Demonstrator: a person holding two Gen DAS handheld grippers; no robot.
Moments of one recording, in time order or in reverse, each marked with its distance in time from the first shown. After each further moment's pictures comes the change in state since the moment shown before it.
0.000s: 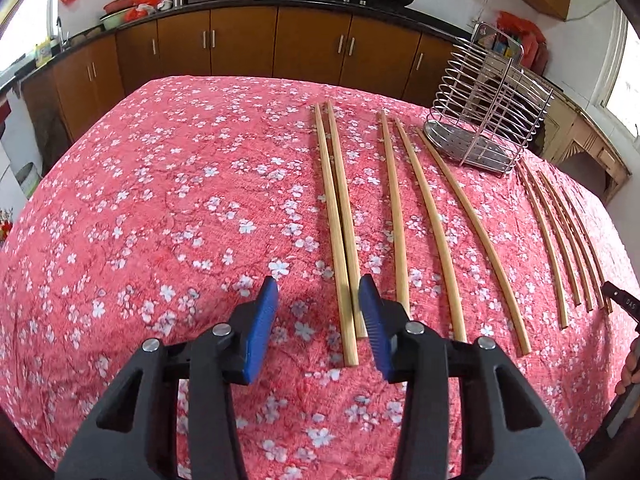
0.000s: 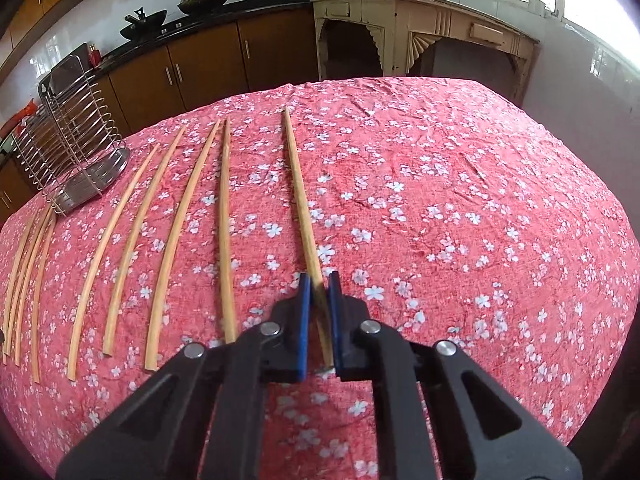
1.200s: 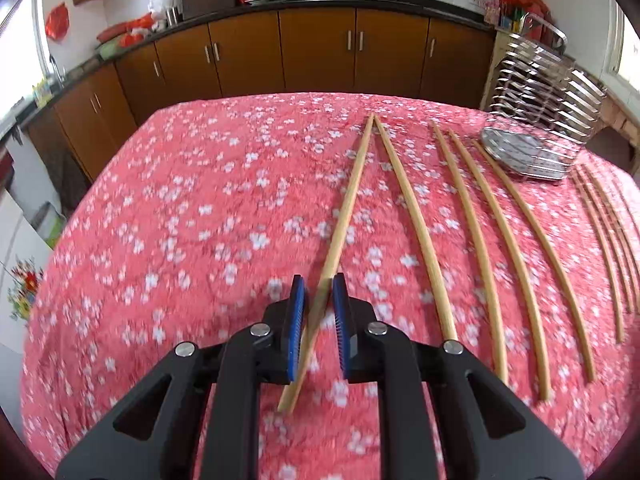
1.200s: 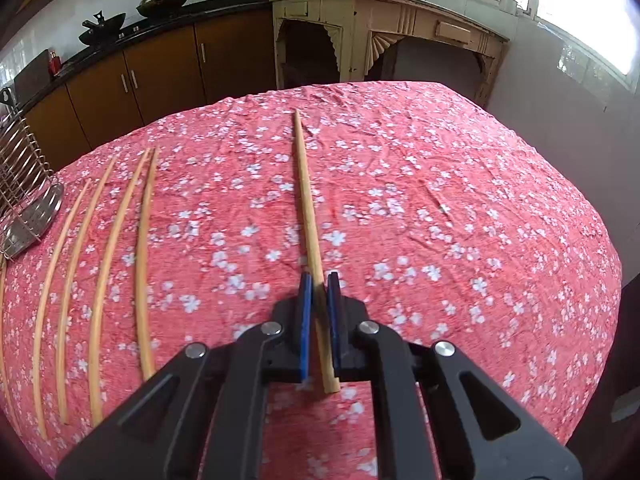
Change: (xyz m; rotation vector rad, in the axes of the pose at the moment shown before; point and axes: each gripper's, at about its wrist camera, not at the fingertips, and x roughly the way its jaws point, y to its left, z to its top) left arm 0.044 0.036 0.063 0.105 0.013 0.086; right arm 0.031 -0.043 0.045 0.057 0.010 -0.132
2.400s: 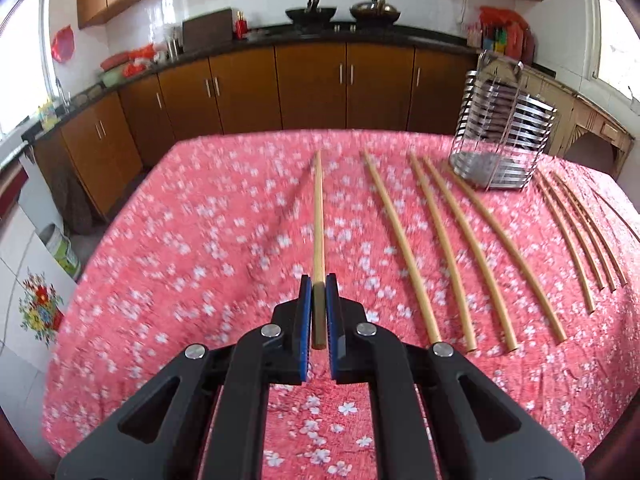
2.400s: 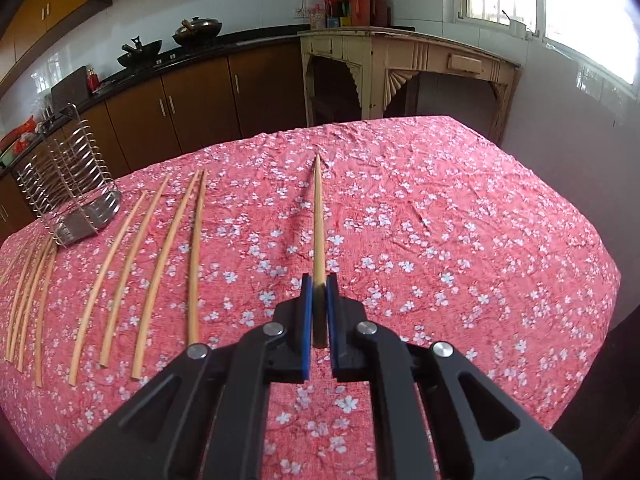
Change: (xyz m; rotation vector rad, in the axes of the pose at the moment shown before) left arm -0.069 0.001 -0.031 0.044 -0.141 0.013; right arm -0.075 -0.006 -0.029 -0.046 -0.134 0.115
